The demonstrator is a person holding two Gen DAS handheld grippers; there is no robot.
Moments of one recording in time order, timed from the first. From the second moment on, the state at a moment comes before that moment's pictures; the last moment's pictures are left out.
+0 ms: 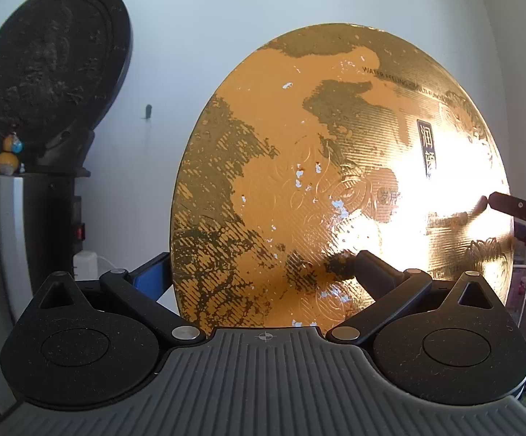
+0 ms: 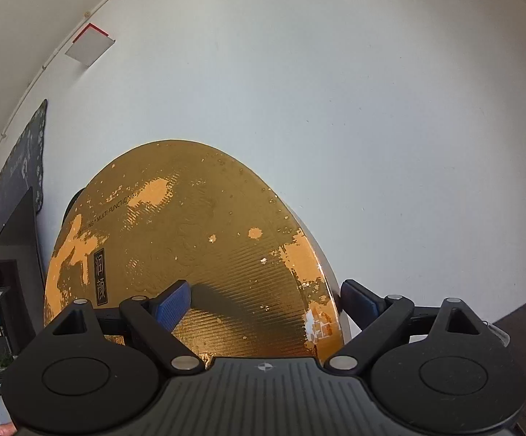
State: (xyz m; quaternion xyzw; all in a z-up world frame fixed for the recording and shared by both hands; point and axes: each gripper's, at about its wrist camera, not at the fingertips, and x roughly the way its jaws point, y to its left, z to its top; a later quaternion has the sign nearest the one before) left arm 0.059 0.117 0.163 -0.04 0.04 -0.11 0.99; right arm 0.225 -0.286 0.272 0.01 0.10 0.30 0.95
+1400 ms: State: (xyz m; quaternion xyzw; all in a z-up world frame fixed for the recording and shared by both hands) left arm -0.007 0.005 0.032 -0.08 0.25 -0.16 0.95; right arm 0.161 -0.422 0.198 0.00 0.35 0.06 0.94
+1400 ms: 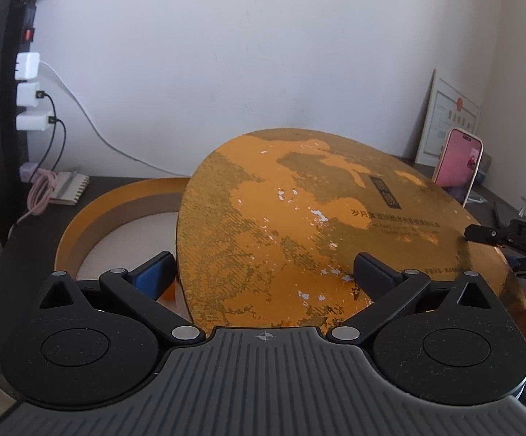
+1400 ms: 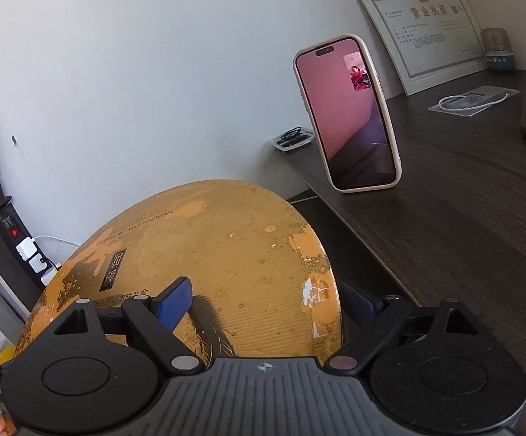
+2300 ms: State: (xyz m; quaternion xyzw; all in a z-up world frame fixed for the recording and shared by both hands) left arm 0.032 0.053 0.031 -0.09 0.22 -0.08 0.97; right arm 0.224 -0.331 0.153 -0.01 0.37 0.15 0.92
